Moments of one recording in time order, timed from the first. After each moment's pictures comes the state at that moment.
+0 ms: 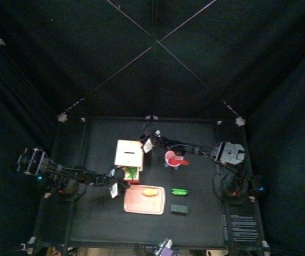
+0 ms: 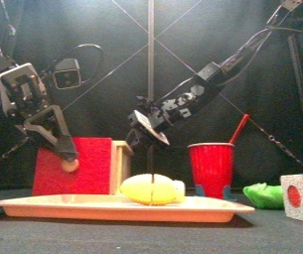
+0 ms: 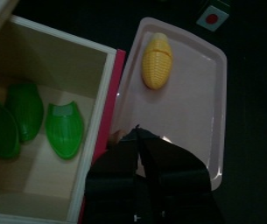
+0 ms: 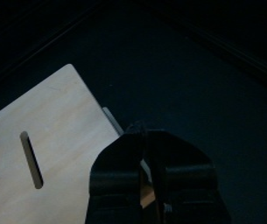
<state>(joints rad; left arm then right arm) -0.04 -0.19 1.10 -0.37 -0.28 -0.03 -0.44 0.36 0.25 0.26 -0.16 0.03</state>
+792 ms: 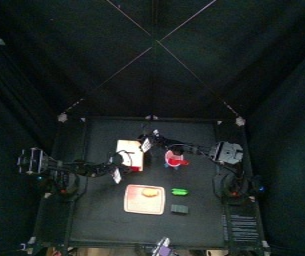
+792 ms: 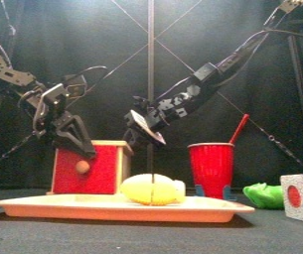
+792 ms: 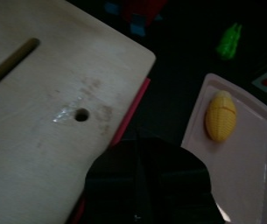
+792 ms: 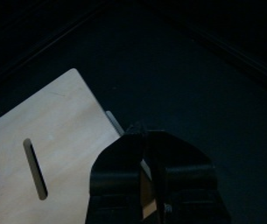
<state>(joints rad) 0.16 -0.19 1.10 -0.36 -0.38 -0.02 -0.44 0.39 0.17 0.24 -0.12 0.03</state>
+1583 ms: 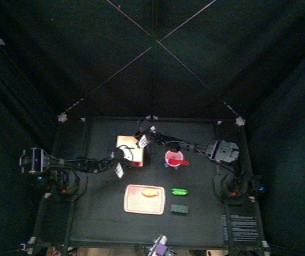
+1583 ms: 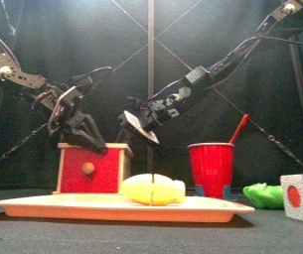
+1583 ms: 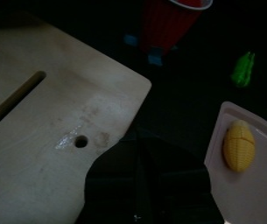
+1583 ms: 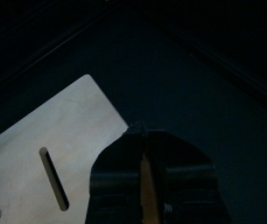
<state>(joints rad) 0.22 -0.17 1.04 -0.28 -0.40 -0.02 -0.45 0.44 0.07 0.22 -0.05 0.04</state>
